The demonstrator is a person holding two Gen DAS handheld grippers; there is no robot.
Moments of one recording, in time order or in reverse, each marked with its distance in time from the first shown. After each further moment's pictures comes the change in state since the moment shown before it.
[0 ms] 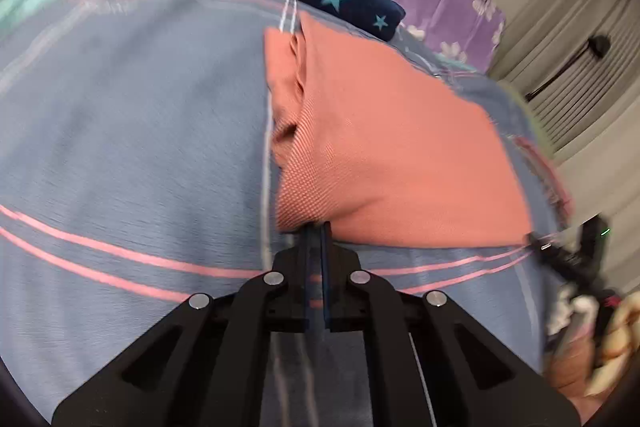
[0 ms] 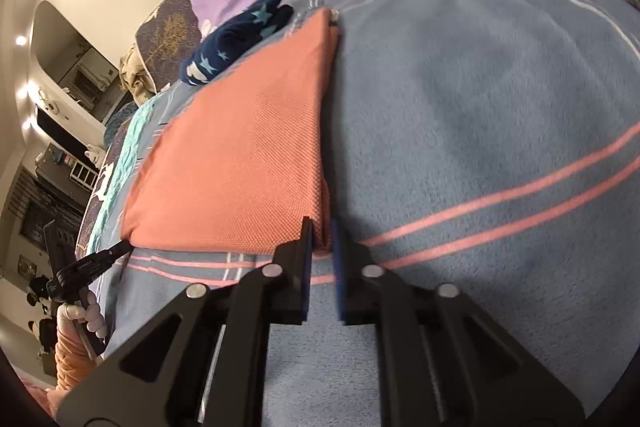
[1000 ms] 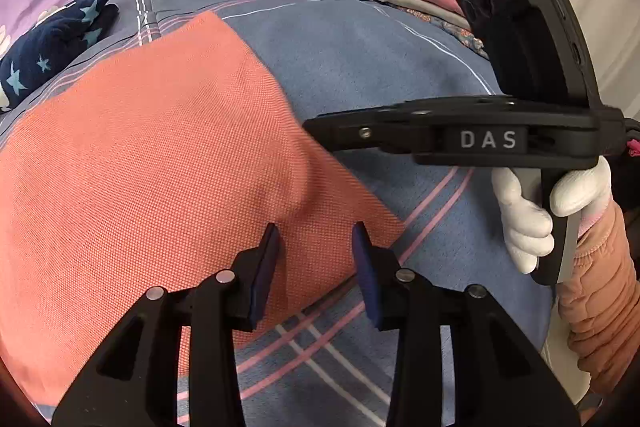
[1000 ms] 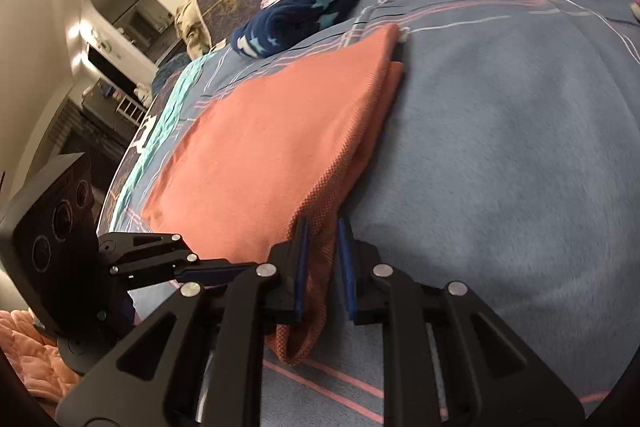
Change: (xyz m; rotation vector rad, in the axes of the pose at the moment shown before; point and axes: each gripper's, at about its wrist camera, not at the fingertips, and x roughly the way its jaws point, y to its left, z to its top) left arm 0.123 -0.309 -0.004 0.583 0.262 -0.138; right arm 0.035 -0.002 0.085 -0.202 0.167 0.197
